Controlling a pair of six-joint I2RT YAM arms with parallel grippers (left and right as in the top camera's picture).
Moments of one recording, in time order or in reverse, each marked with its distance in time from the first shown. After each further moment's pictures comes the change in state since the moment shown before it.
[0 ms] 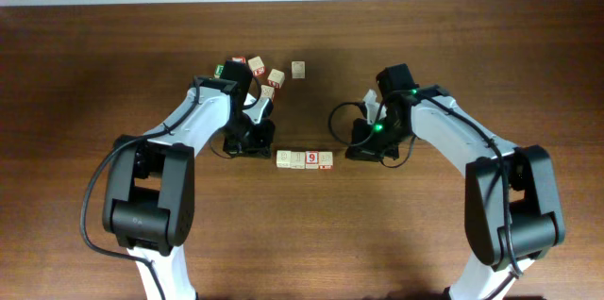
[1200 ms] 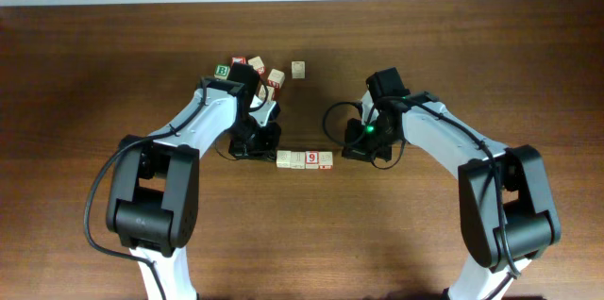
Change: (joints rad) left arm -0.032 0.000 0.000 -0.014 0.024 -0.001; right arm 0.042 0.002 -0.037 0.116 0.070 0.144
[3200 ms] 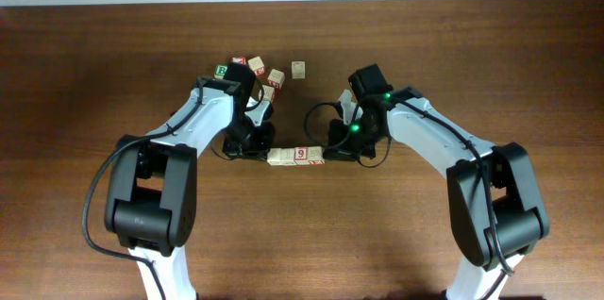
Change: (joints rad) left arm 0.014 0.000 -0.001 -0.005 -0.069 -0.004; right arm 0.076 0.029 0.082 -0.050 -0.105 -0.062
